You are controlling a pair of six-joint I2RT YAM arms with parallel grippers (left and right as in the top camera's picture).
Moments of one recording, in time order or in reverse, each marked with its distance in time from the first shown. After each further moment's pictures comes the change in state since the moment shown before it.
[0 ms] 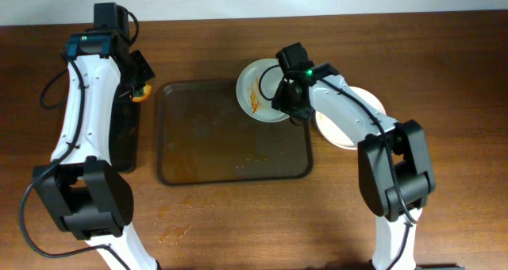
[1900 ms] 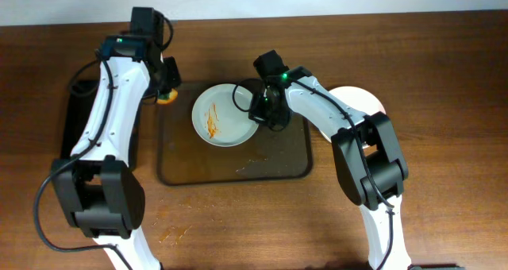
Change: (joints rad) left arm -0.130 0.000 -0.066 0.055 0.019 0.158; right arm 0.079 0.148 0.120 -0.039 -0.241 -0.075
